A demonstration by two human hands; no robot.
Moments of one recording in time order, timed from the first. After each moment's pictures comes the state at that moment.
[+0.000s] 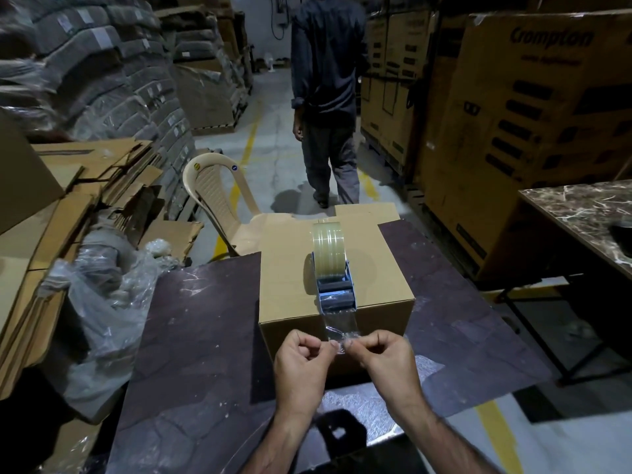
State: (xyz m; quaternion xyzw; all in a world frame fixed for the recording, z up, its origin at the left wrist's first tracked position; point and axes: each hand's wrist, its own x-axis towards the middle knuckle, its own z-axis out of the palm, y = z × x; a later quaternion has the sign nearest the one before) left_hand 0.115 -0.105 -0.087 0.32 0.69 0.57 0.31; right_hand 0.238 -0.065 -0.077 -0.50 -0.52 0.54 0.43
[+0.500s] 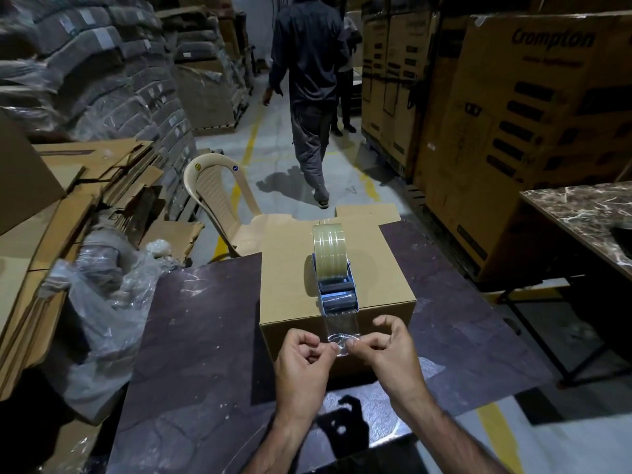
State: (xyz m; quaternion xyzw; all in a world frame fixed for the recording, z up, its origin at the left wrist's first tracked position) left_hand 0.114 -0.107 -0.086 0.35 0.67 0.57 0.33; right_hand 0.241 -0.057 -0.074 -0.48 -0.48 0.60 0.42
